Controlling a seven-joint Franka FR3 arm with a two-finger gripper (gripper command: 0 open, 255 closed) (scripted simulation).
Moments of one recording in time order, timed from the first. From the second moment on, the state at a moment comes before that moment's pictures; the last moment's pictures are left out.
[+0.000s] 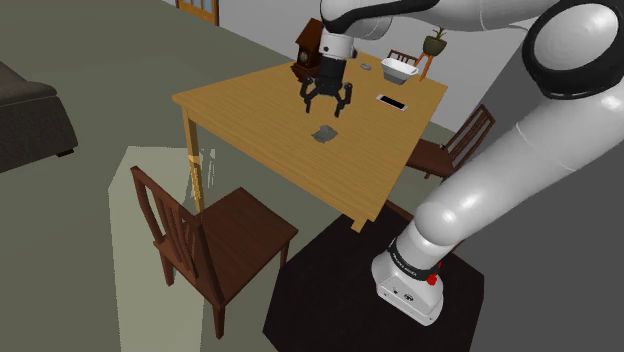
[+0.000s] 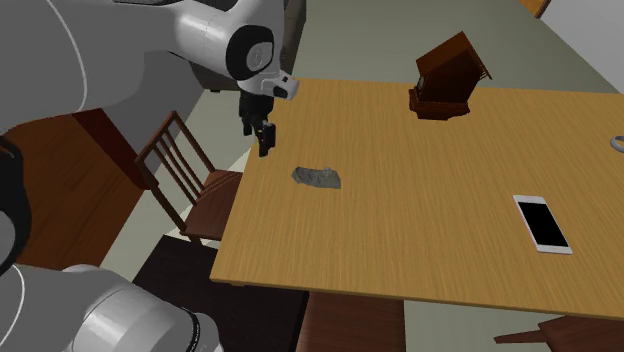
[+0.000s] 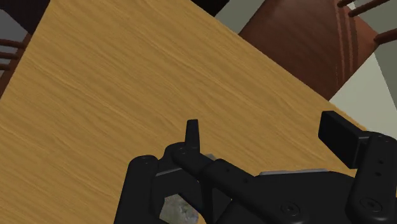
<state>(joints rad) -0.17 -0.18 -0.02 -2.14 0.11 1.77 0.51</state>
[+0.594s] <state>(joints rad) -0.25 0.10 -0.09 -2.01 0.17 1.87 0.74</state>
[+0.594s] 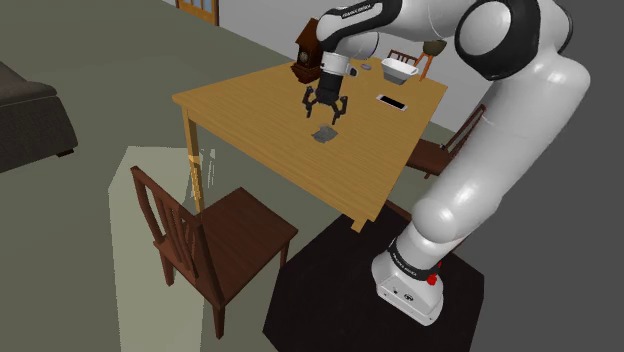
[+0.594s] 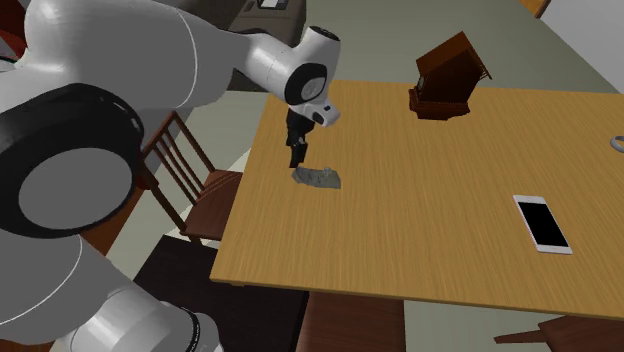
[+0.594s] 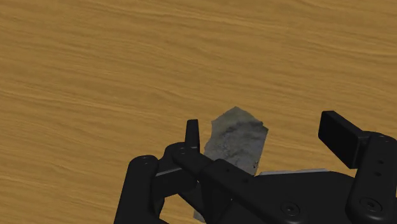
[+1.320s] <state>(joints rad) -0.31 0.28 -0.15 -1.97 0.24 1.98 0.87</state>
